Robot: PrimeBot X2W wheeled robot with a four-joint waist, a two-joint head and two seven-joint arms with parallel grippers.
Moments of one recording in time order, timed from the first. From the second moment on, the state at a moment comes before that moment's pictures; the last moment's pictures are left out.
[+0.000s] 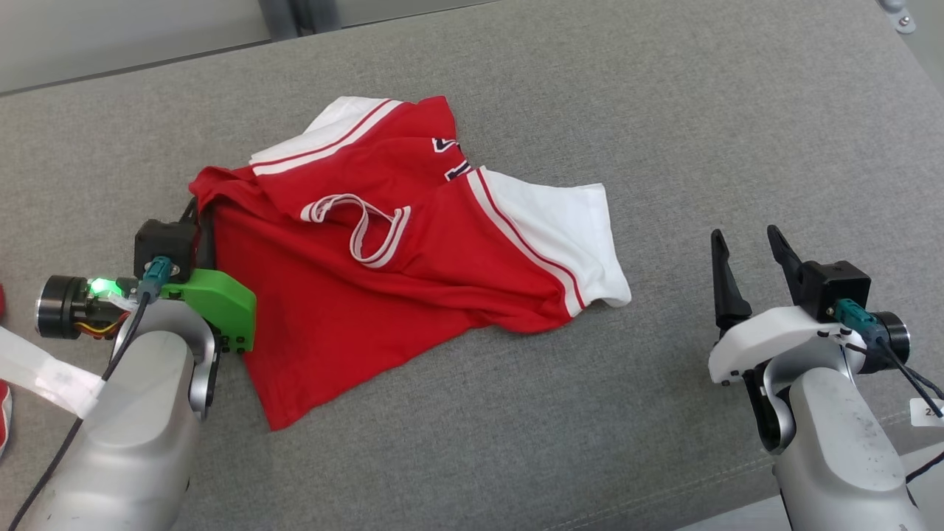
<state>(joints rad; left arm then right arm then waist) -0.69 0.28 -0.46 0.87 -0.32 0.10 -0.26 -0.41 -0.06 -0.07 0.56 0.05 0.13 -0.26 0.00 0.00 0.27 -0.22</state>
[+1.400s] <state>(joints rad) -0.03 0.05 -0.22 0.45 -0.27 0.05 -0.26 -0.16 -0.06 0.04 0.42 0.06 0.13 -0.26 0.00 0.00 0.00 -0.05</state>
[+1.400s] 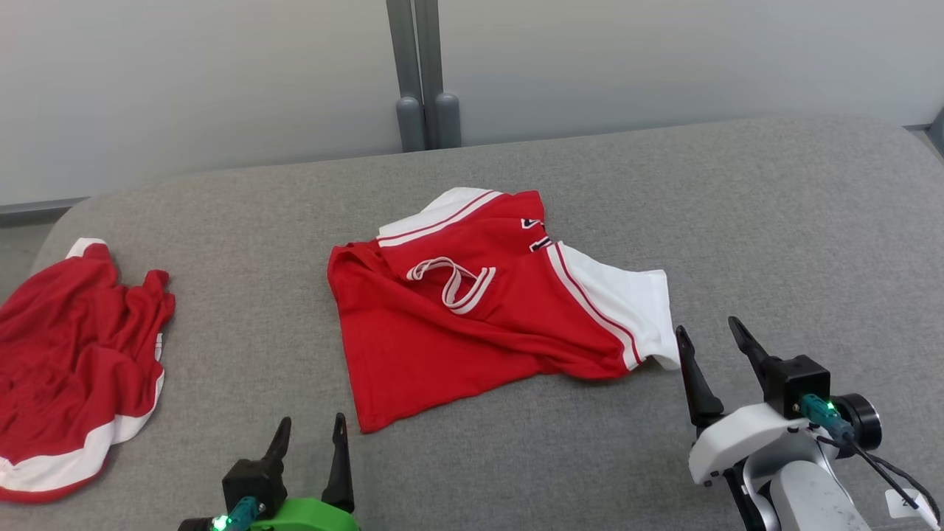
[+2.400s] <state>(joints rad) -0.21 0.05 -0.26 0.66 -0.45 0.14 -0.26 -0.26 -0.11 0.02 0.43 0.07 0.13 -0.26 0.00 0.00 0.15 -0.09</state>
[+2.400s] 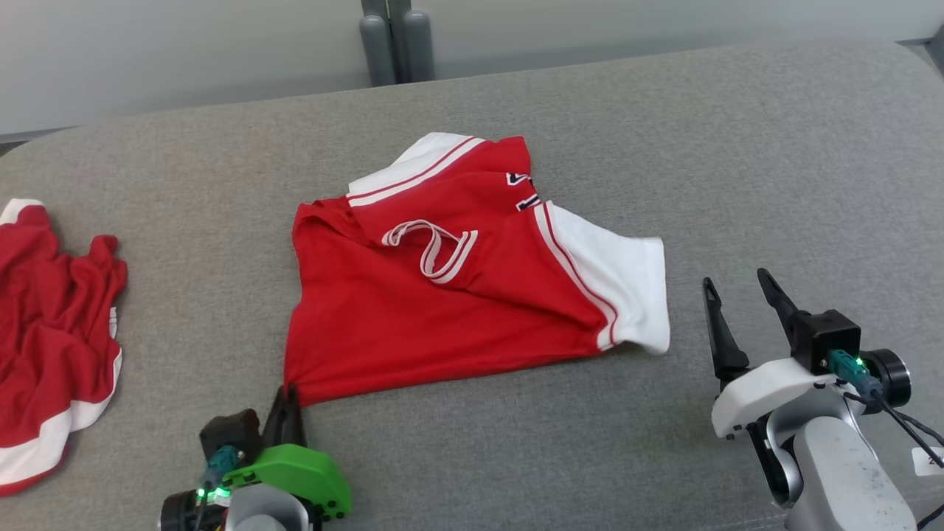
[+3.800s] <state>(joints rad) -0.19 0.05 -0.06 0.48 -0.29 0.07 -0.26 -0.37 -0.15 0.07 0.53 0.16 0.13 -0.26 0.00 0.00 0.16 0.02</state>
